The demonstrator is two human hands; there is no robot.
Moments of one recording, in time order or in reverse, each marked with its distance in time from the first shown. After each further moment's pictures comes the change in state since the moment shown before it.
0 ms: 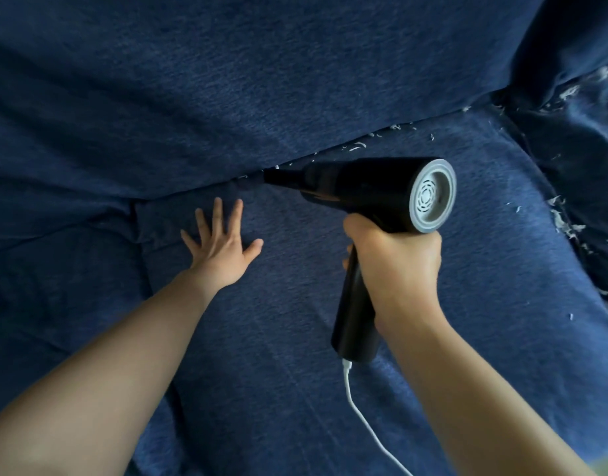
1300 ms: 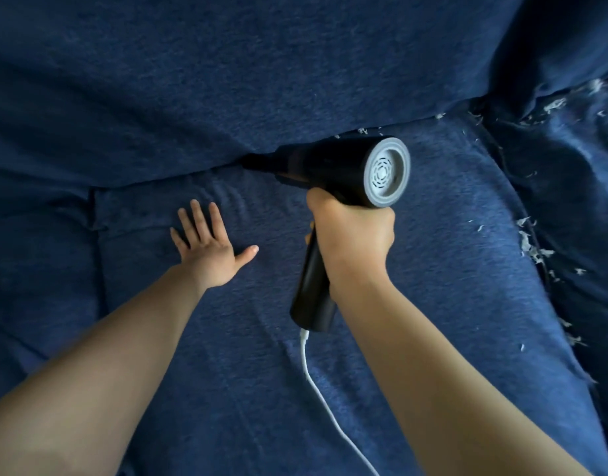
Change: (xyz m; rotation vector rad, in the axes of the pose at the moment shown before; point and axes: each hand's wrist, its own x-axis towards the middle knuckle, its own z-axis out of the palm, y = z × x) left_hand -0.001 0.072 0.020 0.076 -0.112 -0.200; right_hand 0.070 -0.017 -0.024 0.023 -0.155 0.074
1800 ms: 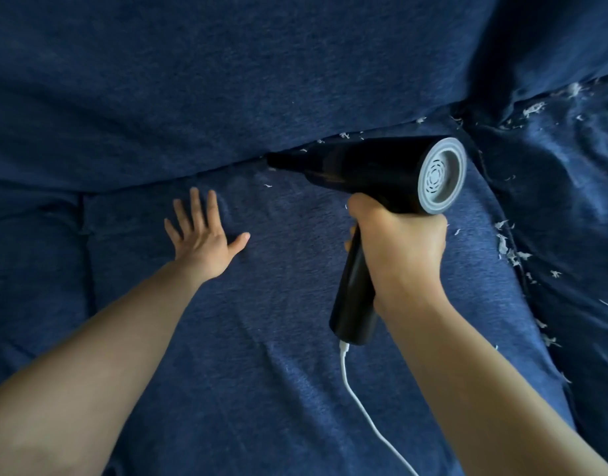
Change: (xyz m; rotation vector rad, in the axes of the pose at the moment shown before) left_hand -0.006 0.027 -0.021 -0.054 0.102 0.020; right_hand 0.012 -0.016 -0.073 -0.042 0.082 -0.061
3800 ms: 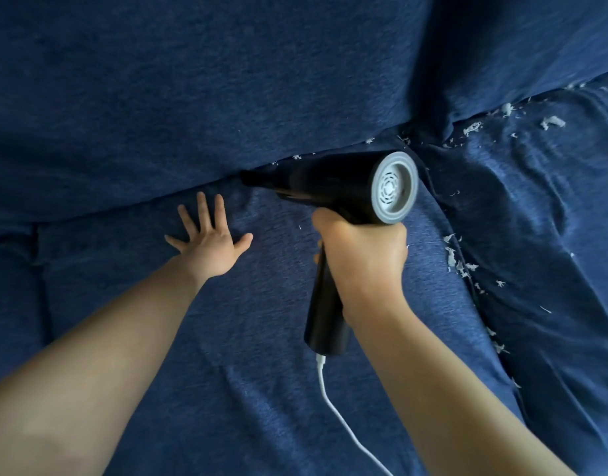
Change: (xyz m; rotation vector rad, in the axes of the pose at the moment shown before) left_hand 0.013 0.088 -0.020 -0.043 -0.169 0.026; right_hand 0.024 -0.017 -0.030 -0.034 -0.028 0.026
